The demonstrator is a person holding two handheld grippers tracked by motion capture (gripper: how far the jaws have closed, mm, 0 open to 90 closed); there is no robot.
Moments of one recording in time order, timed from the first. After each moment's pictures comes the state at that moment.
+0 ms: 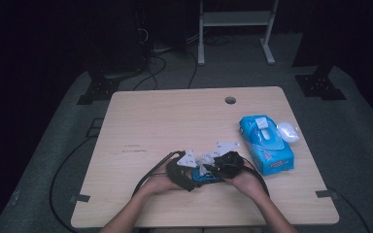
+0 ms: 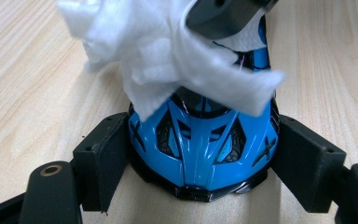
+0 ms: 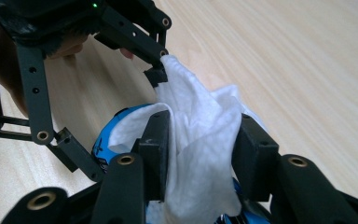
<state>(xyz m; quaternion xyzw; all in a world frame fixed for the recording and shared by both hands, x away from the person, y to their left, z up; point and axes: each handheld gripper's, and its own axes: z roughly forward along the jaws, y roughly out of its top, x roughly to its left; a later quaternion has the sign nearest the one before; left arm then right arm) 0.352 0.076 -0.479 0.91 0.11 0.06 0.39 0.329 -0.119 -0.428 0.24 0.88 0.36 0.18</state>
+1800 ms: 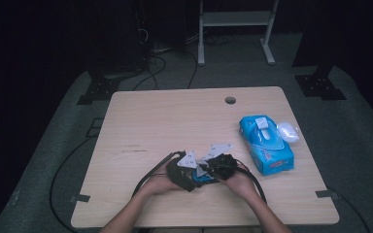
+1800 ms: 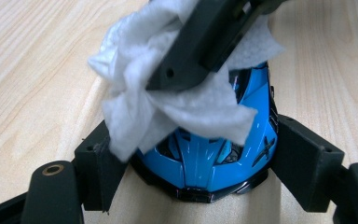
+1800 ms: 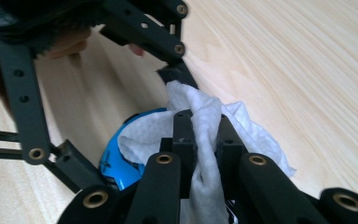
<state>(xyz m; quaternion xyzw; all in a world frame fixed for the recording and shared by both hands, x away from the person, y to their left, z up) 0.350 0.075 -0.479 0.91 0.10 0.06 0.39 0.336 -0.106 -0.448 0.26 0.88 0.36 0.14</state>
